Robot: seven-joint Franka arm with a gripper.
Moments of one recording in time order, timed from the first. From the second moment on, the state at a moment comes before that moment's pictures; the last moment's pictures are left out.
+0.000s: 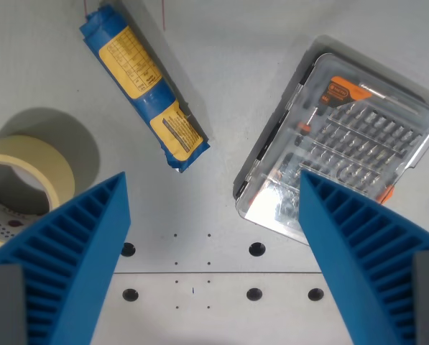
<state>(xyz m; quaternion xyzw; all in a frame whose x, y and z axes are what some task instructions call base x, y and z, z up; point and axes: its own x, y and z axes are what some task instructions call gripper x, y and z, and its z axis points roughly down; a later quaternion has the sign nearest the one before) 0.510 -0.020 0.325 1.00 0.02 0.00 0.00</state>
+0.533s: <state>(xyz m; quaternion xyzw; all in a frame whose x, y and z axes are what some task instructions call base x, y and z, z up) 0.510 -0.020 0.325 1.00 0.02 0.00 0.00</state>
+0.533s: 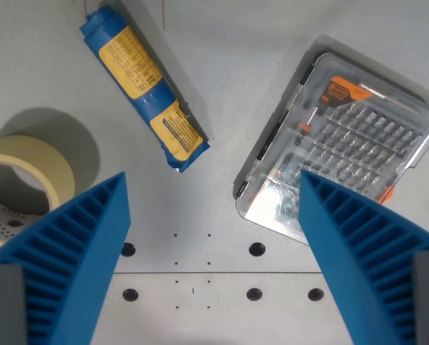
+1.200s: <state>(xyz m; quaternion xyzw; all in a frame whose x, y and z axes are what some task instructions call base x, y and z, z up) 0.512 -0.015 0.311 1.00 0.04 -0.01 0.00</state>
